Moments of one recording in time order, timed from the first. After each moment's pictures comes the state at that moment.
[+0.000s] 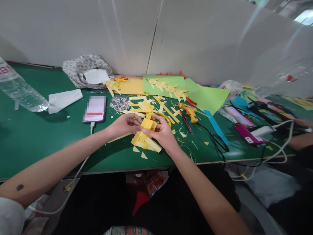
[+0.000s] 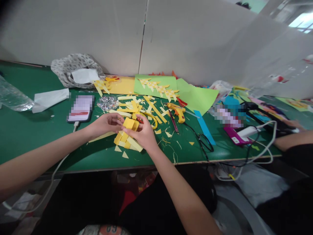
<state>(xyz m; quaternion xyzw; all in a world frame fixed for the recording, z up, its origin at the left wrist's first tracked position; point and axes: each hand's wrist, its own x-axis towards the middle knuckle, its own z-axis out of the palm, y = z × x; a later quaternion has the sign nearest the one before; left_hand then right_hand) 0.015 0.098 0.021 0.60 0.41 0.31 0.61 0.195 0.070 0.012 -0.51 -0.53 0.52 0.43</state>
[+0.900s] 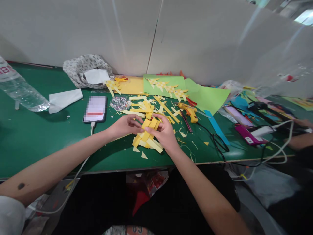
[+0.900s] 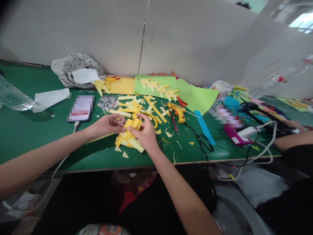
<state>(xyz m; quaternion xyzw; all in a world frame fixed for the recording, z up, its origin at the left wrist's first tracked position) 0.017 0.099 0.015 0.59 0.41 0.30 0.63 0.195 0.071 0.010 -0.50 -0.54 0.48 0.47</state>
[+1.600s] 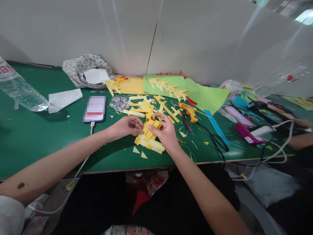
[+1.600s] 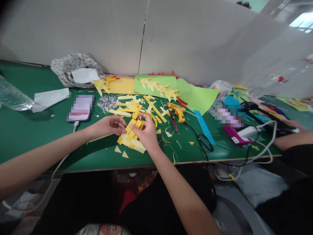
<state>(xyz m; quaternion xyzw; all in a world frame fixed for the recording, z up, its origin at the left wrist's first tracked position) 0.015 0.101 0.008 0.59 0.37 0.28 0.66 0.199 0.072 0.011 -0.52 -0.54 0.46 0.48</state>
